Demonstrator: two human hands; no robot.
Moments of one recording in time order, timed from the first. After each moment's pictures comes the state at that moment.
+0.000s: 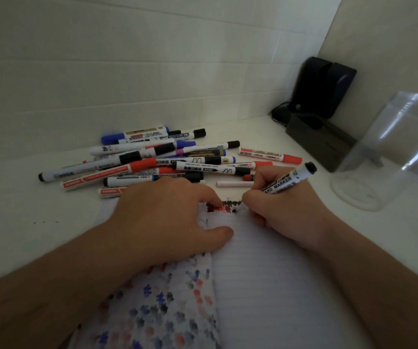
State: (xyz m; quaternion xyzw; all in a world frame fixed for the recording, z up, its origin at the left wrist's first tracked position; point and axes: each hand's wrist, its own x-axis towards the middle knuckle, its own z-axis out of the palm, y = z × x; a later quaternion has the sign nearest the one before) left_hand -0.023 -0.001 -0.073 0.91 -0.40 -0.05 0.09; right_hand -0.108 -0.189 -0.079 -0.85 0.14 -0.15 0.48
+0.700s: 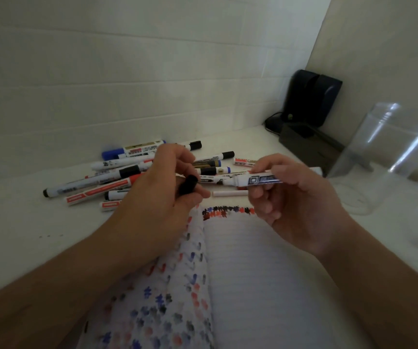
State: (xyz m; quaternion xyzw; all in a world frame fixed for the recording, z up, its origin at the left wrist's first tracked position) left_hand -0.019 0.009 -0.076 0.78 -0.40 -0.01 0.48; right_hand -0.118 -0.196 -0.062 -0.56 0.00 -0.09 0.82
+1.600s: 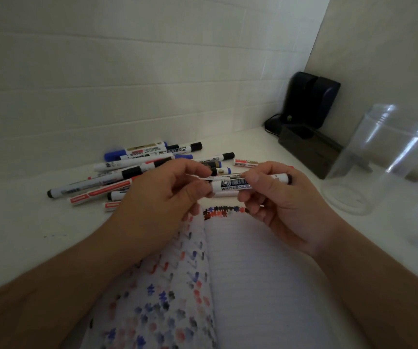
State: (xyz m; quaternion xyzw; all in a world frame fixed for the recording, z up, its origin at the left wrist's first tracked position) left_hand -0.018 0.007 -0.073 0.76 -0.37 -0.03 0.53; right_hand -0.115 -0.190 -0.069 -0.63 0.06 -0.14 0.76
